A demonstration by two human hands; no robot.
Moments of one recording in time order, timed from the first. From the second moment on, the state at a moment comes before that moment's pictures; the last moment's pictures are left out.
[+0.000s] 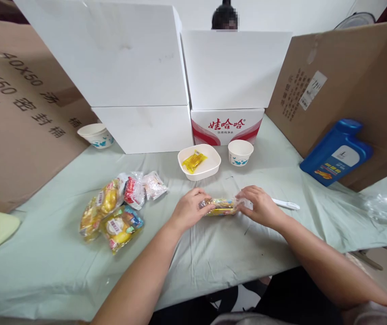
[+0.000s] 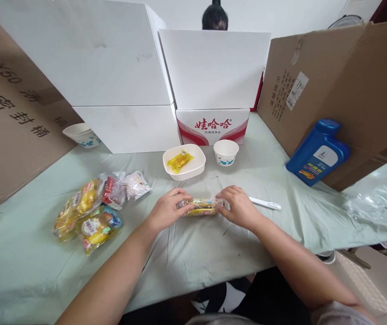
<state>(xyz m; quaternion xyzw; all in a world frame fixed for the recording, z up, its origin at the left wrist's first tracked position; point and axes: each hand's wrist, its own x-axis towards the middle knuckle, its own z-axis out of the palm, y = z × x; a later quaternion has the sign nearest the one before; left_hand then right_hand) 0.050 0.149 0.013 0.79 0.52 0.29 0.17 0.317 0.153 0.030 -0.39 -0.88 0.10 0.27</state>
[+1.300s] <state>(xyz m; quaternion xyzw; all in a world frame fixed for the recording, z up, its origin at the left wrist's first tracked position) 0.039 0.156 0.008 0.85 0.44 0.18 0.23 0.255 0.117 0.018 -0.41 -0.90 0.15 0.09</state>
